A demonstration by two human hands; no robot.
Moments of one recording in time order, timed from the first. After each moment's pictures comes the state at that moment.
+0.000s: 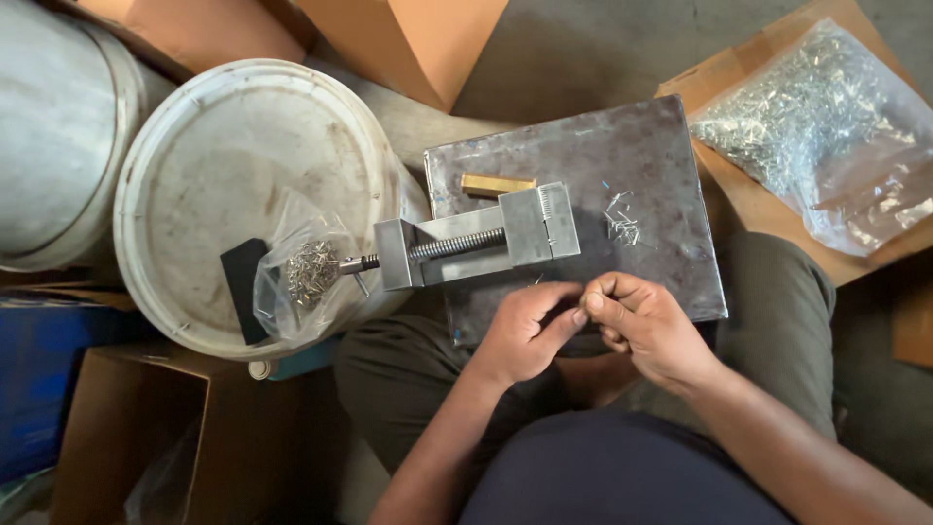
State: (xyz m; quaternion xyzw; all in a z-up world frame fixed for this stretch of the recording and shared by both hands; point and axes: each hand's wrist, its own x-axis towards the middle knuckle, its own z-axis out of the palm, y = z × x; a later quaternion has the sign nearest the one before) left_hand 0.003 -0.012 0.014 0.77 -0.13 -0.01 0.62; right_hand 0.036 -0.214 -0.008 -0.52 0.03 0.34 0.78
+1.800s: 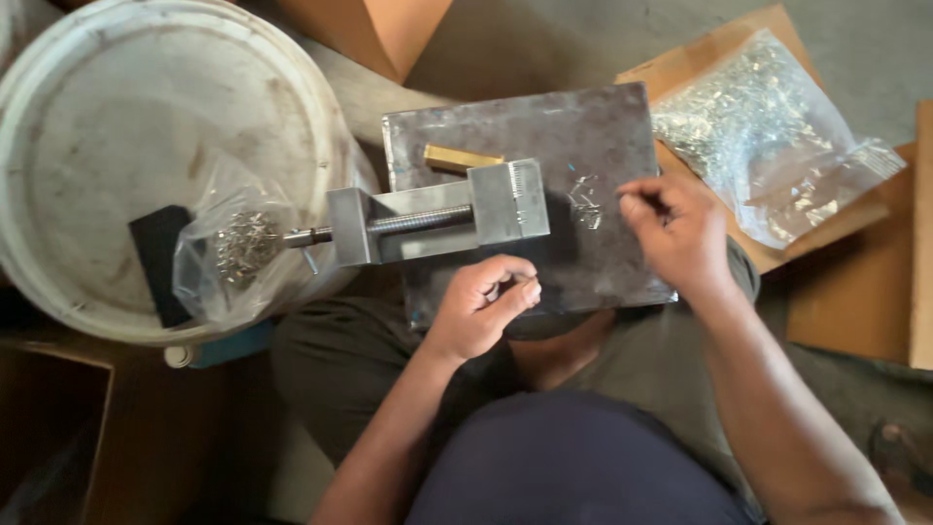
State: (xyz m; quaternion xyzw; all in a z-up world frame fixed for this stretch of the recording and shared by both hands) left_hand -0.002 -0.001 -0.015 0.62 -0.06 -0.07 0.78; right_hand 0.106 -0.247 0.023 -0.87 -0.15 -0.03 0.46
